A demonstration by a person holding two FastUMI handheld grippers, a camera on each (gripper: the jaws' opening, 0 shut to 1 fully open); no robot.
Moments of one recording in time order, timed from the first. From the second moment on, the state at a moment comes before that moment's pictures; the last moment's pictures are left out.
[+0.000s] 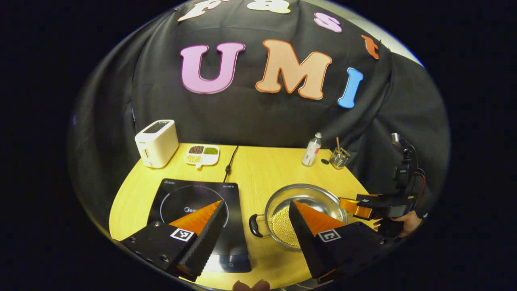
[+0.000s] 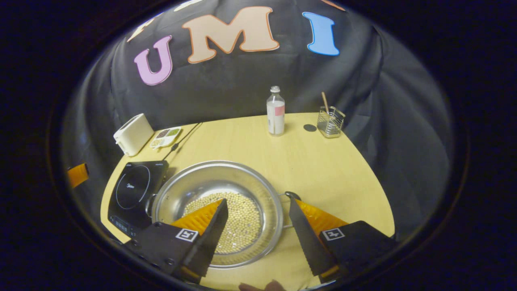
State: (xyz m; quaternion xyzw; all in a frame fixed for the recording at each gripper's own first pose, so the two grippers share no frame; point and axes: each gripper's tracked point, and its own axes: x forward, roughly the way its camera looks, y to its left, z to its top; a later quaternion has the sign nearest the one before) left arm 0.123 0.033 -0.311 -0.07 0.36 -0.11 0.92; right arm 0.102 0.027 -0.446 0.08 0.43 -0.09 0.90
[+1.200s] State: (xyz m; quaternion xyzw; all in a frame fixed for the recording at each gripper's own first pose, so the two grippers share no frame) left arm 0.135 -0.011 -0.500 0.01 0.52 -0.12 0.84; right arm 0.096 -0.005 -0.561 0.08 0.53 -0.06 0.84
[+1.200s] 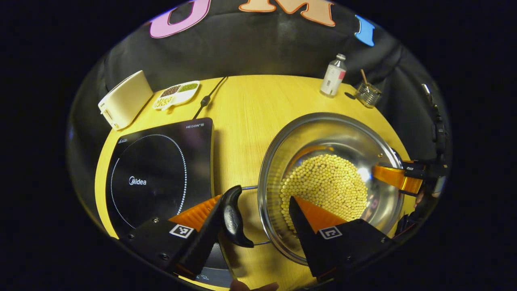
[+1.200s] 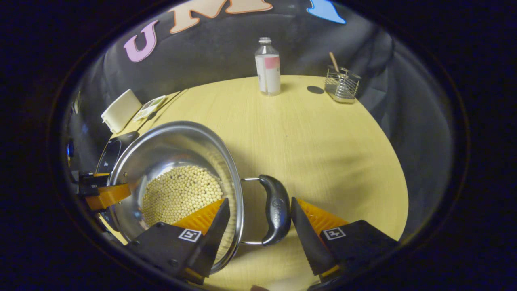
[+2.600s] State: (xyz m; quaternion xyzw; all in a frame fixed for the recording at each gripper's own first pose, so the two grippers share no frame) left arm 0.130 0.088 -0.431 -0.09 0.50 -0.08 0.86; right arm 0.109 0.090 -0.494 0.20 0.50 -0.04 0.84
